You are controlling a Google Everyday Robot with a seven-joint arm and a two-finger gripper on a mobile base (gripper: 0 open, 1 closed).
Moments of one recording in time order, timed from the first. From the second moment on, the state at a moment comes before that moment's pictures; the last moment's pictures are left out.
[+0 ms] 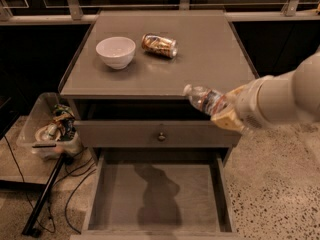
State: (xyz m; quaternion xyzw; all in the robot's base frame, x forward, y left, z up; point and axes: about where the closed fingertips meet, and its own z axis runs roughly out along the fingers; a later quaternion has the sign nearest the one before) arm 0.494 -0.173 0.865 -0.45 0.82 -0.02 0.36
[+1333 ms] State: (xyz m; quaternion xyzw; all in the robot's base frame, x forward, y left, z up) arm 0.490 -0.163 0.681 -0.41 0.84 -0.01 0.35
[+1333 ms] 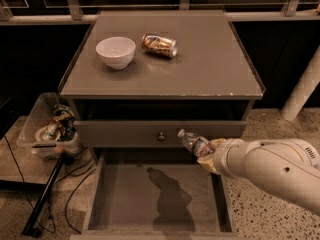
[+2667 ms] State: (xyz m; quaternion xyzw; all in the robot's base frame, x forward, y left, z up) arm 0.472 -0.101 0.574 -0.44 0.80 0.15 0.38
